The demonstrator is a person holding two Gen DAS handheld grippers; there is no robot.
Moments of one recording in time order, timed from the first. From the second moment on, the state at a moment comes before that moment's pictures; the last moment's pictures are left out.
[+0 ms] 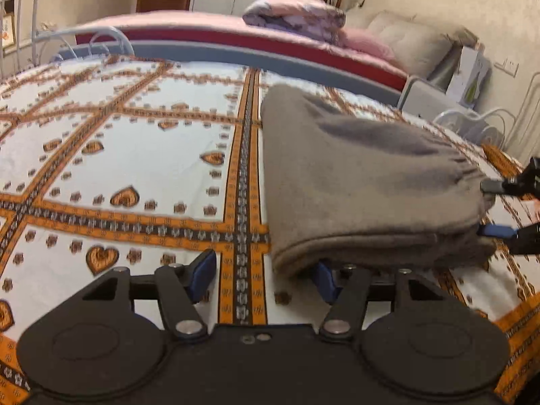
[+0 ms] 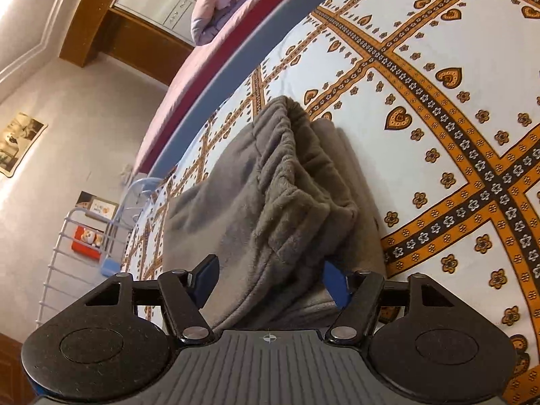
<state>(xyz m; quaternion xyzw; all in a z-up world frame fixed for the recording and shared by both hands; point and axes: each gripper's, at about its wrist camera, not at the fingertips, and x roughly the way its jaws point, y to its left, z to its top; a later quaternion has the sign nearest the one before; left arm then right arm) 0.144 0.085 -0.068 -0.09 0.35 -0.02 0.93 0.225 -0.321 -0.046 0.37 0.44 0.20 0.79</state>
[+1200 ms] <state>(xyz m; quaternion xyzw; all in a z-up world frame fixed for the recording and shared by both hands) 0.139 0.087 -0.059 -0.12 0.27 0.00 0.96 0.223 -0.291 -0.038 0.29 0.43 0.19 0.84</state>
